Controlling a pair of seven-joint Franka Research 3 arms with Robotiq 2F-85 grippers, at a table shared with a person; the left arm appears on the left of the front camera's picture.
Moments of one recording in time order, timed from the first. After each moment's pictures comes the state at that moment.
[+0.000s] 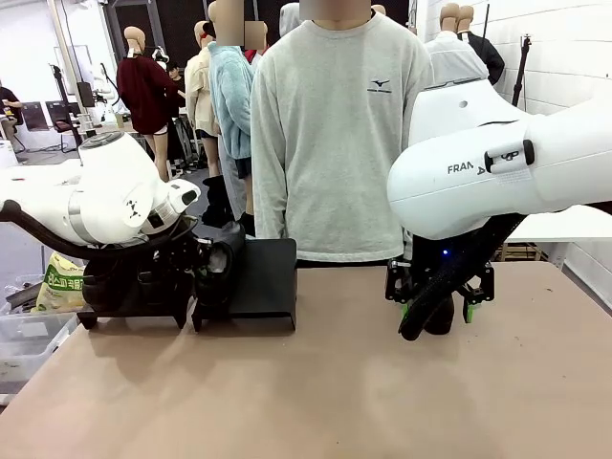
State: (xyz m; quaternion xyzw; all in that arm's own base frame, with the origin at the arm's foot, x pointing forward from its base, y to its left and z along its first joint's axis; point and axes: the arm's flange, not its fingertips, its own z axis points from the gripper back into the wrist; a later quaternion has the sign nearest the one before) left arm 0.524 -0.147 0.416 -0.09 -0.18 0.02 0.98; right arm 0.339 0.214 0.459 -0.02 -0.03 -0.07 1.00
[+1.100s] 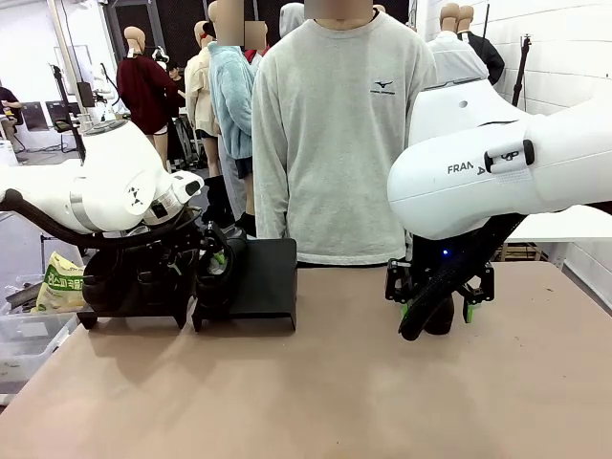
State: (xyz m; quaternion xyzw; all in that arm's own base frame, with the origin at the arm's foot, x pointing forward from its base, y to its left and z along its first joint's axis) left arm 0.525 -0.155 0.433 -0.10 -0.18 0.03 0.98; right arm 0.339 0.214 0.459 -0.02 -0.03 -0.07 1.00
